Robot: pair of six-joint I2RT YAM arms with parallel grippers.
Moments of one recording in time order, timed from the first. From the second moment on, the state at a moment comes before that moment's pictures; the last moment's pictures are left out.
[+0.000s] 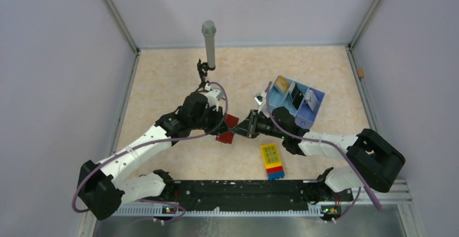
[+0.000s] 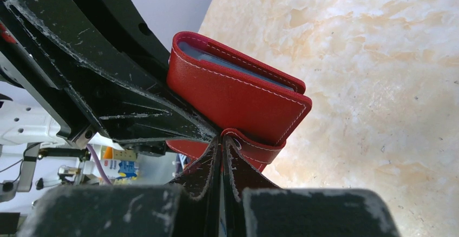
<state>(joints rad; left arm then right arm) -0.68 1.11 0.84 -0.41 0.28 -0.44 0.83 1.37 0.52 0.66 -0.35 0.89</state>
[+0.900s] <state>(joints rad) -0.60 0.98 0.67 -0.15 0.59 -0.60 0.85 1.25 0.40 0.82 -0.36 0.89</state>
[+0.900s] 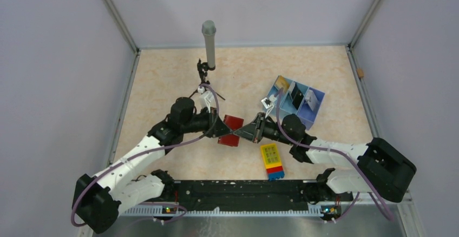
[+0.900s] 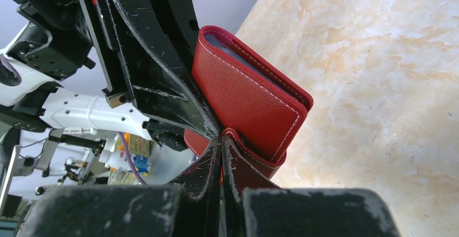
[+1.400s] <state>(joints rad) -0.58 0.94 0.64 -0.04 0.69 -0.69 0.82 1.29 0.35 1.04 -0.43 0.95</state>
